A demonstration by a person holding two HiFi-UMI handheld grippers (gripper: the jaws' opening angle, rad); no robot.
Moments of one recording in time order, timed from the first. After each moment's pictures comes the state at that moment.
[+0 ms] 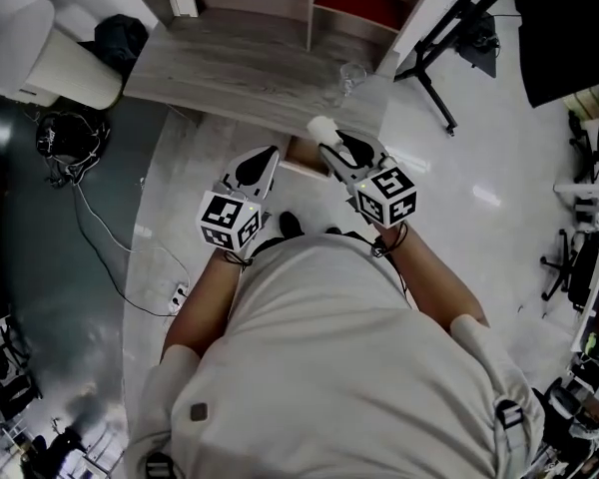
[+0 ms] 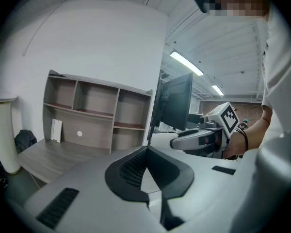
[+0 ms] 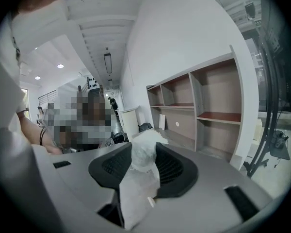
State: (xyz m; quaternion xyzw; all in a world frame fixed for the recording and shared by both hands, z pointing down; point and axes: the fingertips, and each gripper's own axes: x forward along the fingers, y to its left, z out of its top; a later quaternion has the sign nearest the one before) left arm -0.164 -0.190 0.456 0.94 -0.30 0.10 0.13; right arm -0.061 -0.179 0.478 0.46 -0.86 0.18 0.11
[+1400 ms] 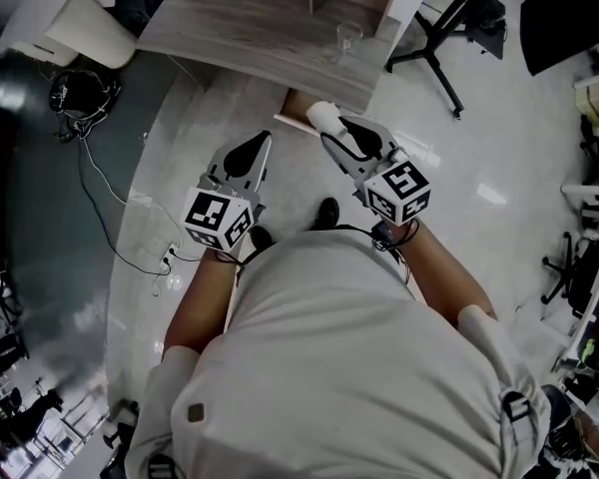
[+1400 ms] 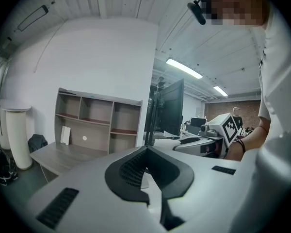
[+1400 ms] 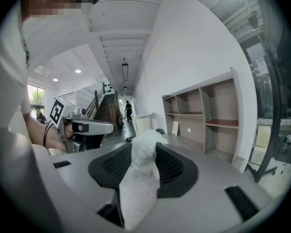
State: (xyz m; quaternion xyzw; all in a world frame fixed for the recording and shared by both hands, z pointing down) left arm -0.154 -0.029 0.397 0.93 -0.36 0.07 0.10; right arm -0.046 -0.022 0.434 0.40 -0.90 0.13 0.07
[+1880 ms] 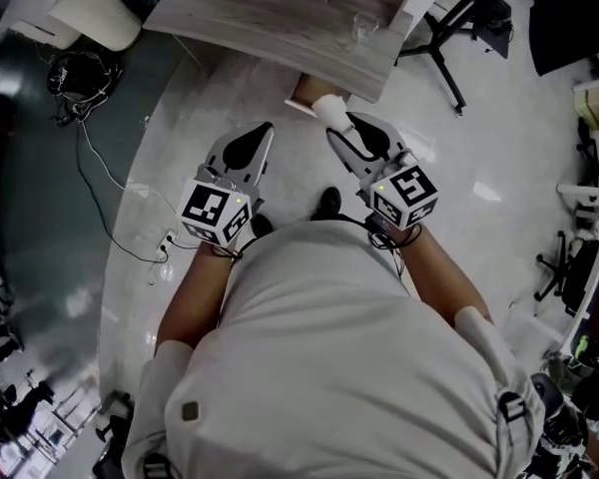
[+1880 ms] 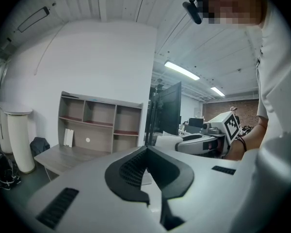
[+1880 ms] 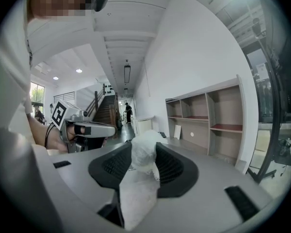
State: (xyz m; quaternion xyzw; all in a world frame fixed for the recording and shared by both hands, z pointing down) left arm -0.207 -0.010 0.390 0.93 -0.35 0.07 0.09; right arm -0.095 0.003 0.417 0.41 -0.90 0.11 0.06
